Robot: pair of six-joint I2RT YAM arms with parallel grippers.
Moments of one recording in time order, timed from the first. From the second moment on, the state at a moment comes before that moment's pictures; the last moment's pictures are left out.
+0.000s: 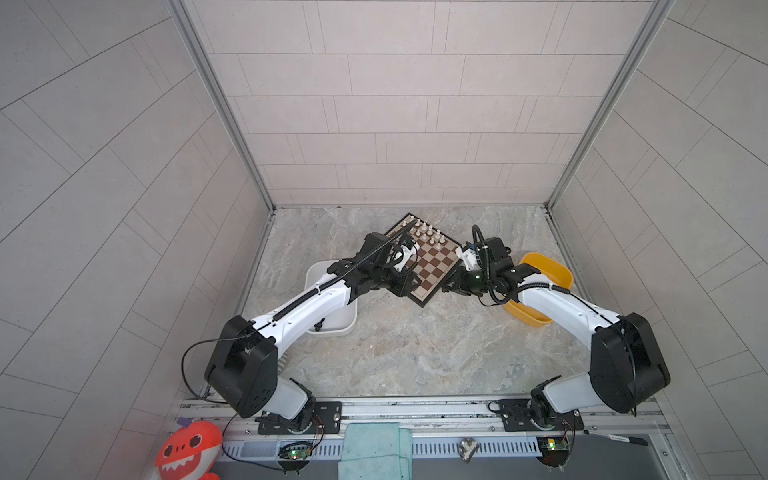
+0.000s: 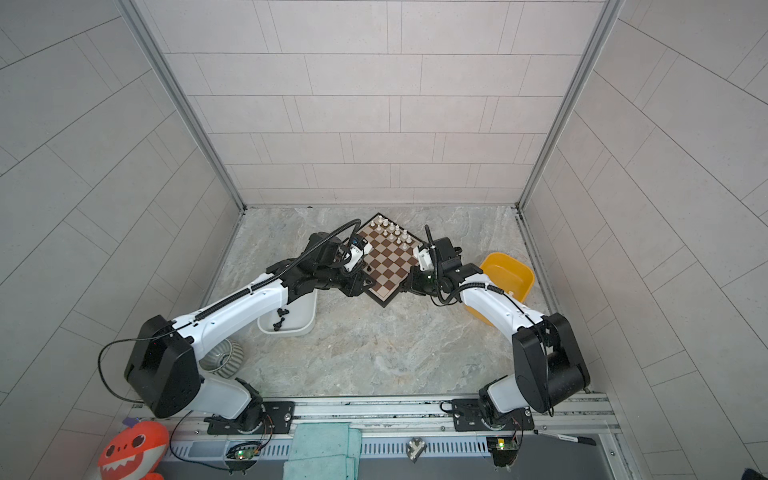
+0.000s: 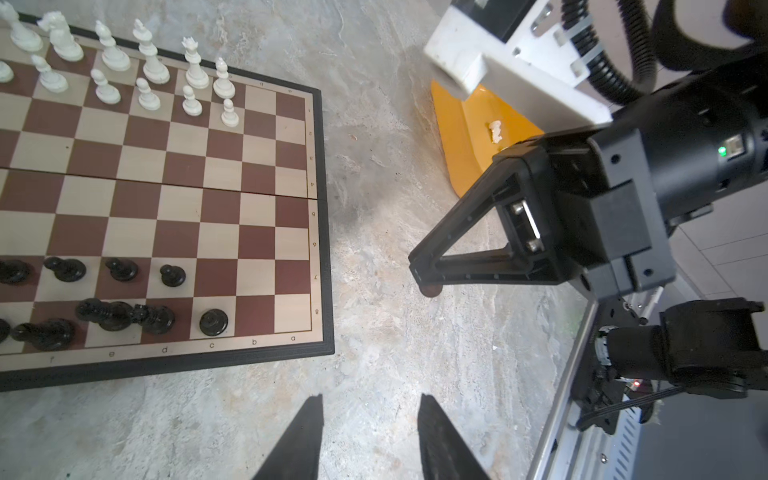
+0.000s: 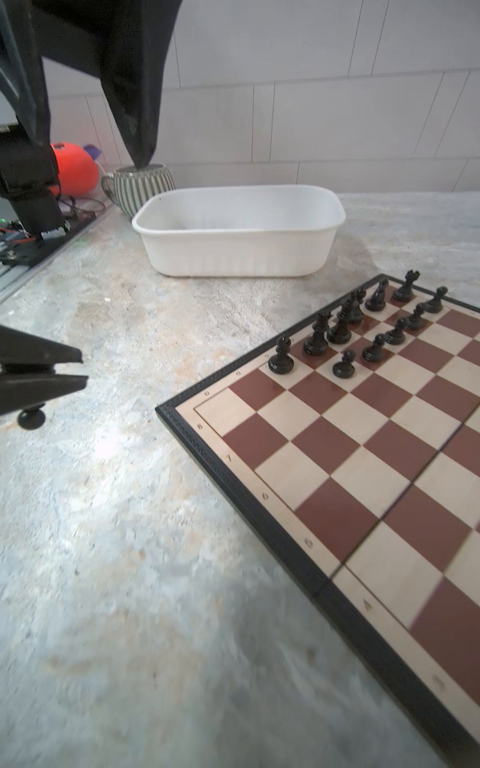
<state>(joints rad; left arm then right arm) -0.59 1.47 1.11 -0.41 0.42 -0.13 0.37 1.44 0.98 -0.44 -0.46 0.56</state>
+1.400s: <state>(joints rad) -0.47 1.14 0.87 -0.53 0.16 -0.19 0.67 2.16 1.67 -0.80 0.53 0.18</state>
